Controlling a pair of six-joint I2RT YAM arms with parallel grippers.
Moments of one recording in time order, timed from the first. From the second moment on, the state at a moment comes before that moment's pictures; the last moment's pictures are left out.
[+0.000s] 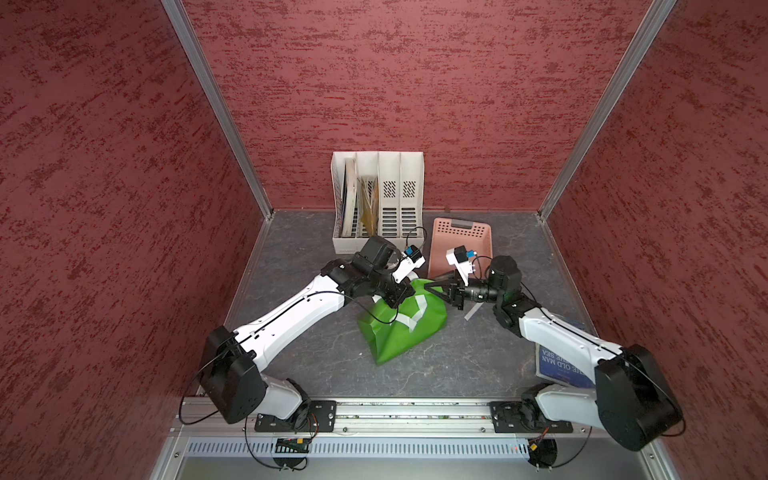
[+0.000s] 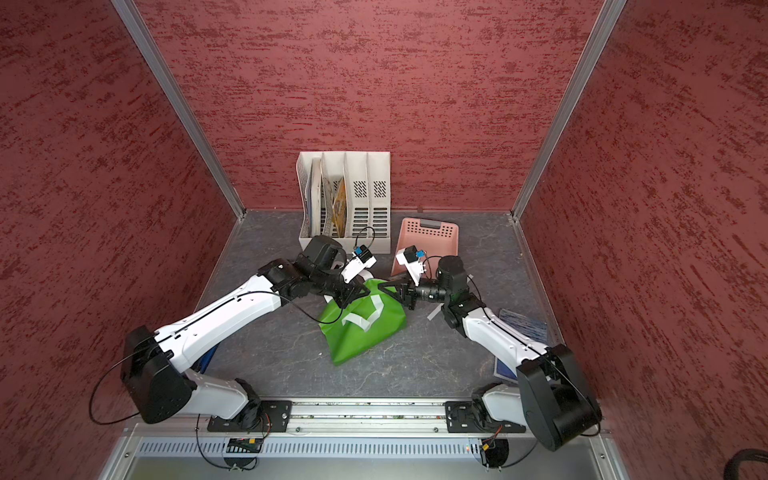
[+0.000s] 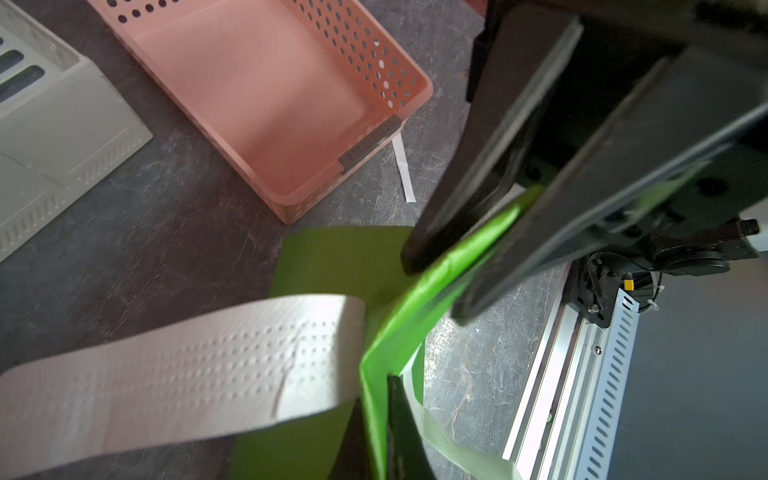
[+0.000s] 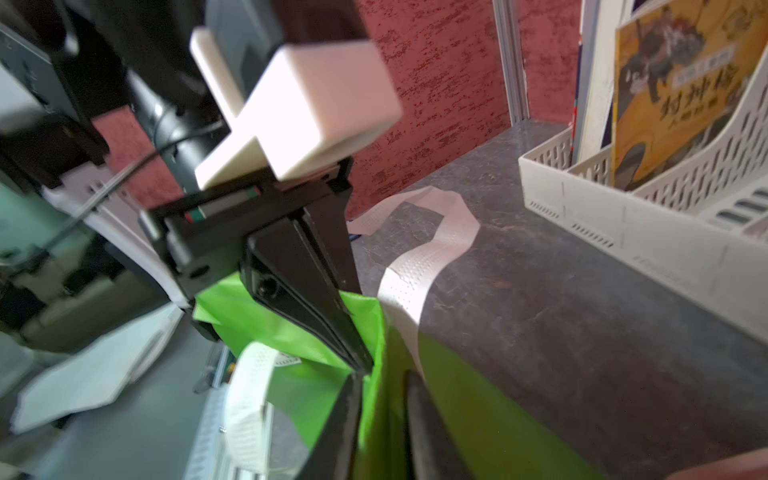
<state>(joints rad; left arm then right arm) -0.69 1.42 1.25 -0.70 0.35 0.04 0.40 1.26 0.65 0.45 -0.92 0.25</state>
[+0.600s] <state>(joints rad) -0.49 1.45 1.36 -0.82 0.12 -0.22 0.40 0.80 0.50 0.32 -0.44 0.32</state>
